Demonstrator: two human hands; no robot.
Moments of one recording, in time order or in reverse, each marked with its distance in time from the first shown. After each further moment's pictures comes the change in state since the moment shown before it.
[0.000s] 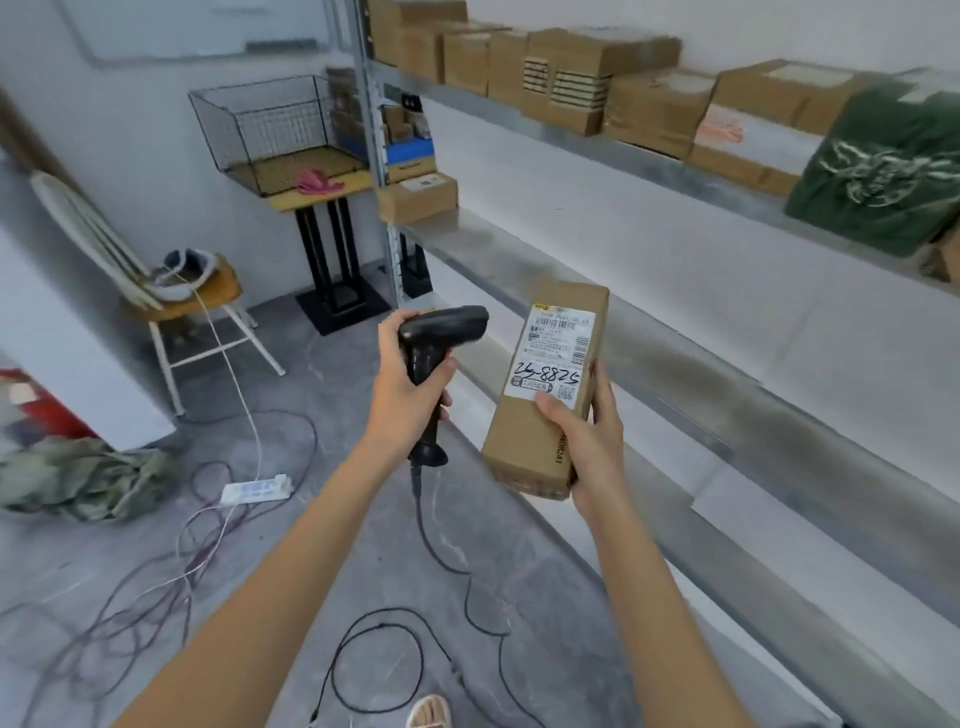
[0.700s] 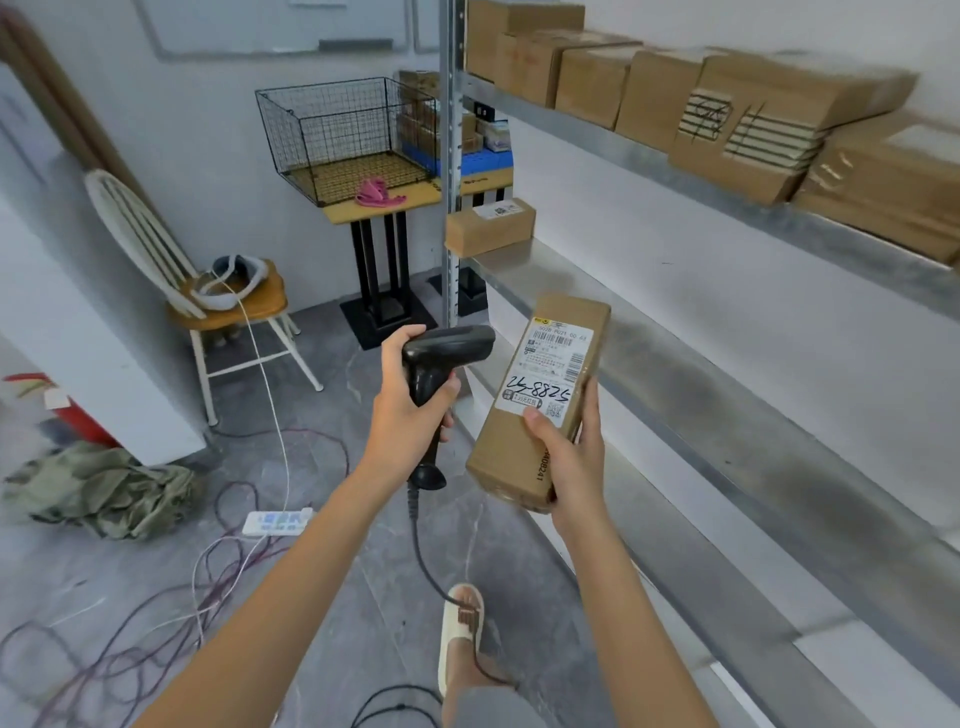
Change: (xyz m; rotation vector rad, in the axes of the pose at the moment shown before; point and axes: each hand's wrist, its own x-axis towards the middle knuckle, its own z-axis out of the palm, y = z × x) left_hand 0.186 -0.076 -0.085 0.011 0.091 -0.031; right_hand 0.181 0.055 0.176 -0.030 -0.109 -0.016
